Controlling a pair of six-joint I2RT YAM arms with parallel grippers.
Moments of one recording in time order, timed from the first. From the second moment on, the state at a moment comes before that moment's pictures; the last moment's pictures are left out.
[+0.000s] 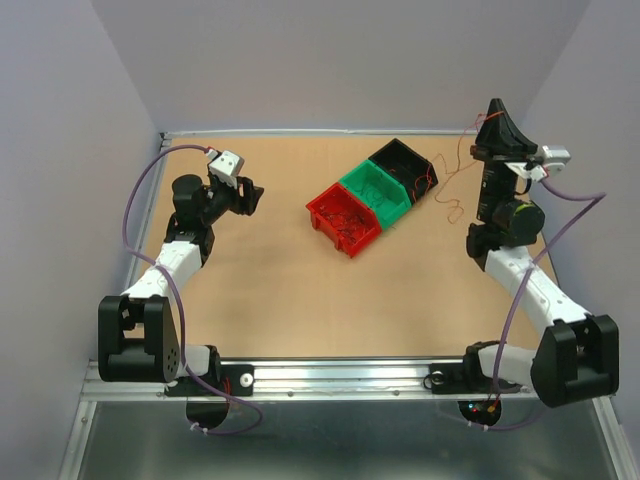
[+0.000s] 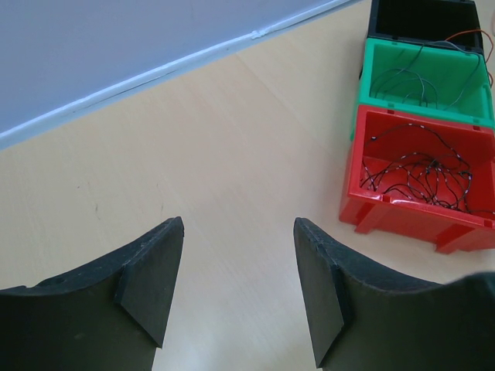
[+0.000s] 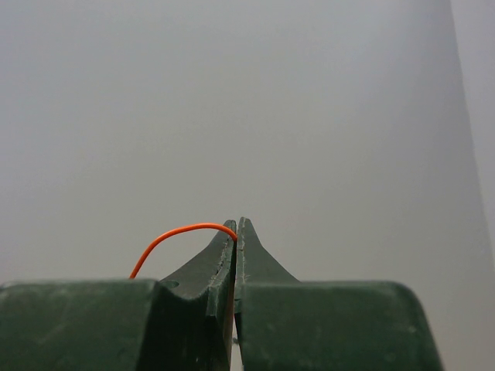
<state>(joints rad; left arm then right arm) -0.05 1.33 0.76 0.40 0.51 0.10 0.17 1.17 0.81 1.31 0.13 0.06</state>
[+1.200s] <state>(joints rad) -0.05 1.33 0.76 0.39 0.51 0.11 0.11 1.81 1.31 1.21 -0.04 0.36</state>
